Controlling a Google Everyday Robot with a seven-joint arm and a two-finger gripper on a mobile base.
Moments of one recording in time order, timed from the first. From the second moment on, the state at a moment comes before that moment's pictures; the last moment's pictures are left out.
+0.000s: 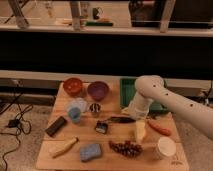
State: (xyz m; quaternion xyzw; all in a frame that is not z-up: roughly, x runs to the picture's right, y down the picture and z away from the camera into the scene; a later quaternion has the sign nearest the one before) arm 0.128 0.189 0.722 -0.45 -0.18 -0.07 0.87
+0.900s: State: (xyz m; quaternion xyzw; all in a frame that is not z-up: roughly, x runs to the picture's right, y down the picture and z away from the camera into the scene) arm 0.029 0.179 0.717 -0.43 -0.25 -0.11 0.86
